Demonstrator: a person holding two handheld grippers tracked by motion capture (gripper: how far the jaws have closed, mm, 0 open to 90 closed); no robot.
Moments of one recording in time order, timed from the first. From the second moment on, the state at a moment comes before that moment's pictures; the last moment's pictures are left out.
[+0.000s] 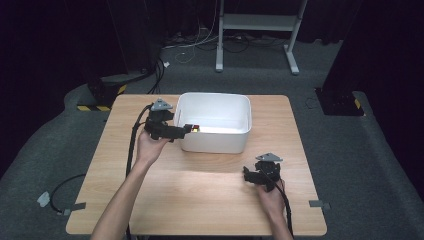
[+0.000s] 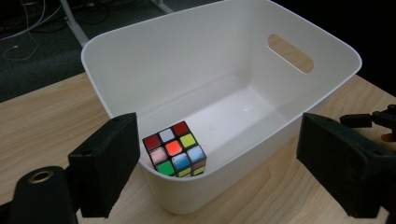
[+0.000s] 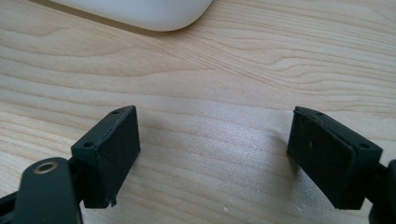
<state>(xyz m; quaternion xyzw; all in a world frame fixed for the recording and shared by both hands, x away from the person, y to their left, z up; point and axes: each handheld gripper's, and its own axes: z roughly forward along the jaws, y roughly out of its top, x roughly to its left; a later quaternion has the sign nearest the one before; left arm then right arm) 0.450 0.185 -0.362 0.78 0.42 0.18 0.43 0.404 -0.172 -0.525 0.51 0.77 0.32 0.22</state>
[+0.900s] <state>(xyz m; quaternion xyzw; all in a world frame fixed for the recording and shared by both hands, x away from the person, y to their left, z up) 0.436 0.203 -0.364 0.77 0.42 0.19 0.44 0.404 -0.172 -0.525 0.51 0.77 0.31 0.22</state>
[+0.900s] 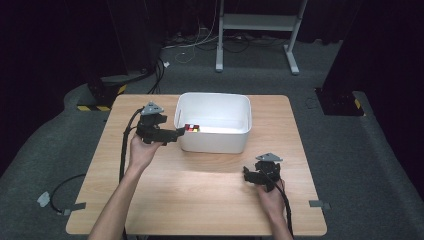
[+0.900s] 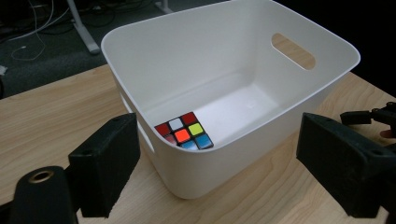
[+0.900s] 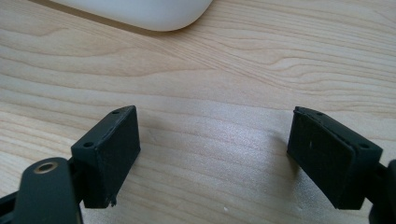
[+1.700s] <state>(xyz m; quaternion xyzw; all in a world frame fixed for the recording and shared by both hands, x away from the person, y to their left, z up) 0.424 0.227 -0.368 0.75 0.44 0.18 0.45 0.404 -0.172 -0.525 0.51 0.77 0.32 0.22</state>
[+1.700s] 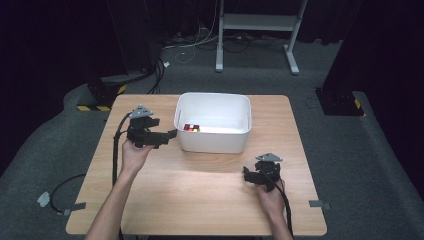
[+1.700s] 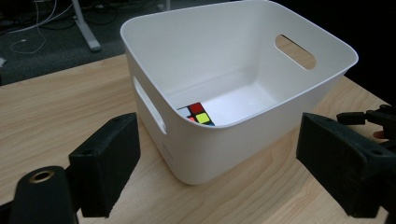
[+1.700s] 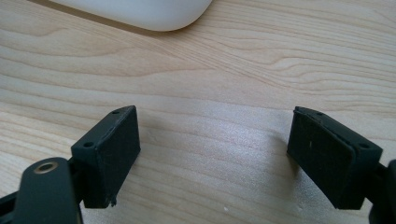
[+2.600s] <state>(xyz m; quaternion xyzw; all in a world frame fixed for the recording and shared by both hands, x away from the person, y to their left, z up) 0.406 0.258 -0.375 0.74 0.46 0.17 0.47 0.404 -0.172 -0.525 0.51 0.77 0.31 0.22</state>
